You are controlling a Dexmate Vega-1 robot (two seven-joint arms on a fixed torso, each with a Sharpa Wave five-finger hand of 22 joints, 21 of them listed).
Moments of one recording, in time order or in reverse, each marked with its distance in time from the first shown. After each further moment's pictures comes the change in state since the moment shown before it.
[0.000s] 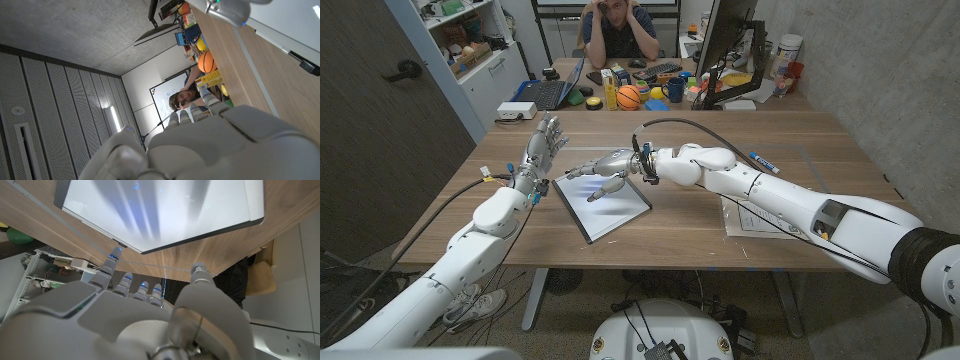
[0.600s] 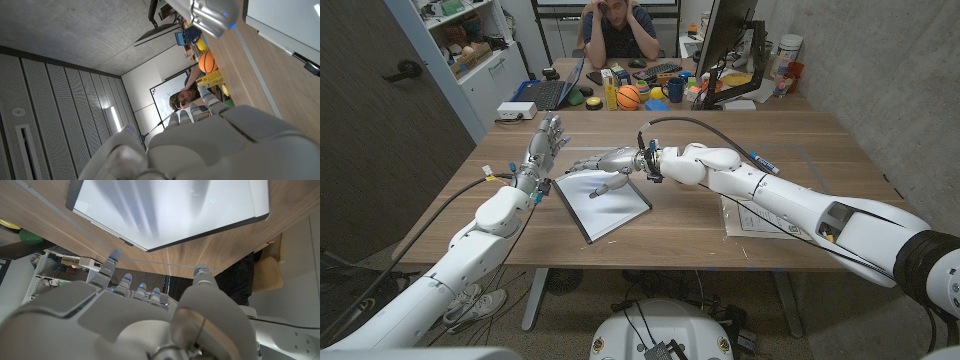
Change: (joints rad) left arm 0.006 0.002 0.004 -0.027 0.013 0.011 0.024; left_hand 0.000 0.000 0.003 -0.003 -0.004 0.000 0.000 0.000 0.000 0.000 0.000 0.000 0.000 -0.004 -0.004 0.000 0.000 0.000 0.000 0.004 0.000; right arm -0.019 -0.027 0.018 -0.036 0.011 -0.014 -0.012; right_hand -0.035 -0.025 0.013 0.012 -0.011 -0.075 0.003 -0.014 0.000 -0.038 0.026 -0.008 0.000 -0.024 -0.002 -0.008 0.000 -0.043 0.004 0.038 -0.003
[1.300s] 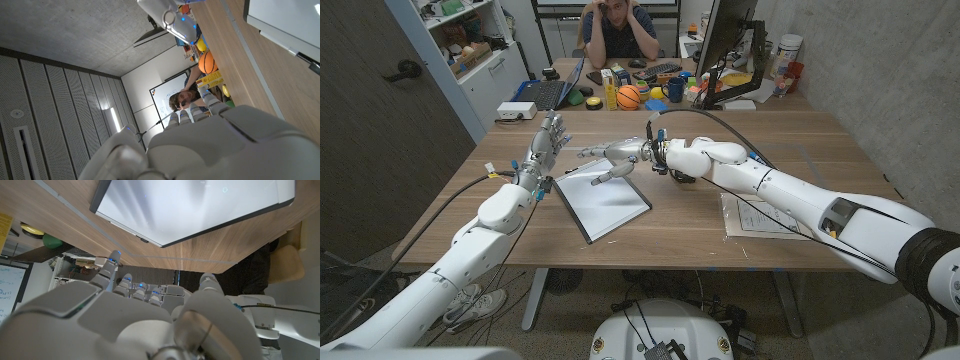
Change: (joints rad) left arm -0.025 -0.004 0.015 0.013 0.004 0.010 -0.001; left_hand 0.000 0.000 0.005 0.003 0.000 0.000 0.000 0.000 0.000 0.000 0.000 0.000 0.000 0.000 0.000 0.000 0.000 -0.005 -0.005 0.004 0.000; right arm 0.007 -0.012 0.031 0.022 0.058 -0.019 -0.011; right_hand -0.101 -0.051 -0.010 0.038 -0.028 0.009 0.002 0.007 -0.003 0.016 0.009 0.000 0.004 0.004 -0.004 0.000 -0.002 -0.022 0.014 0.055 0.000
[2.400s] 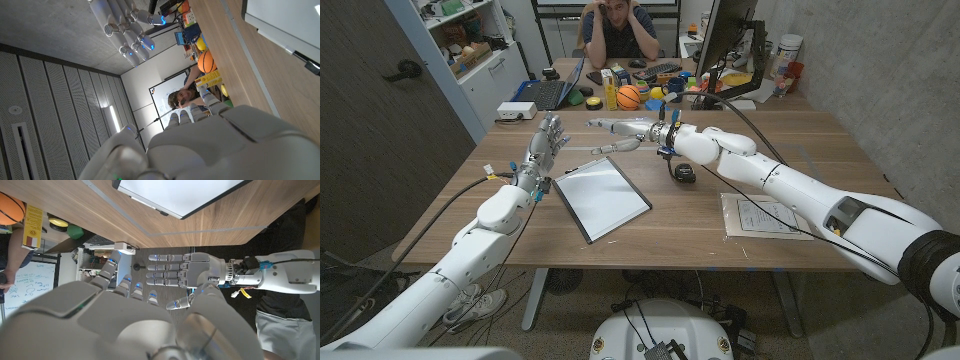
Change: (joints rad) left arm -0.017 -0.013 0.004 0.042 -0.011 -0.018 -0.022; left_hand 0.000 0.000 0.011 -0.003 -0.003 0.000 0.000 0.000 0.000 0.000 0.000 0.000 0.000 0.000 0.000 0.000 0.000 0.000 0.000 0.011 0.000; right arm -0.010 -0.010 0.081 -0.016 0.108 -0.050 -0.025; right_hand -0.109 -0.030 0.002 0.050 -0.027 -0.065 0.039 -0.016 0.003 -0.024 0.066 -0.014 0.001 -0.020 0.012 -0.005 0.002 -0.050 -0.017 0.059 0.003
